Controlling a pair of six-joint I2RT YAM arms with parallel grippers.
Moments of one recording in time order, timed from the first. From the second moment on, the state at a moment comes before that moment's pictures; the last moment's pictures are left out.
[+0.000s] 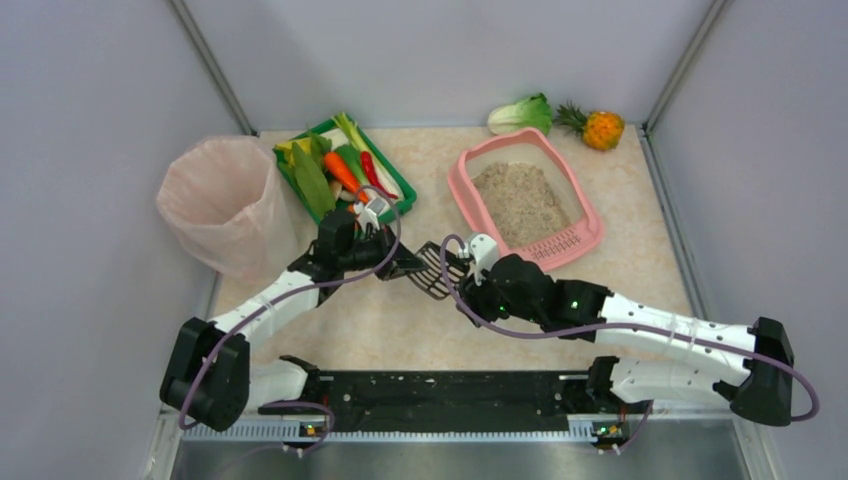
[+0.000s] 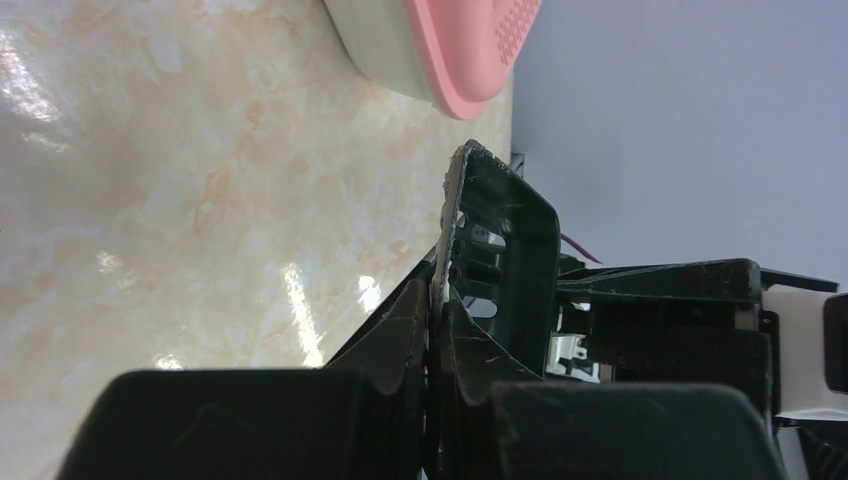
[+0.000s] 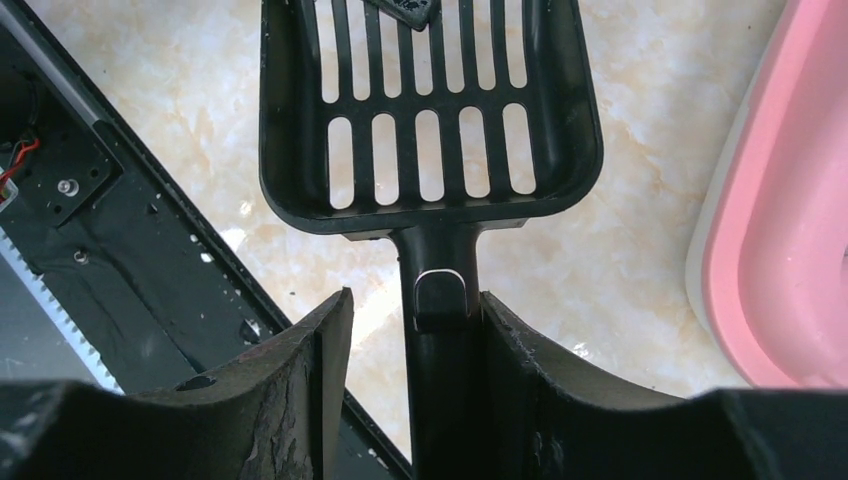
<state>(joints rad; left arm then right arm) -0.41 1.22 0.63 0.09 0.71 -0.99 1.13 1.03 0.80 -0.39 0.18 0.27</state>
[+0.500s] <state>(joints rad) -0.37 1.22 0.58 0.26 0.78 -1.08 1.10 1.00 0.80 -0.35 0.16 0.25</state>
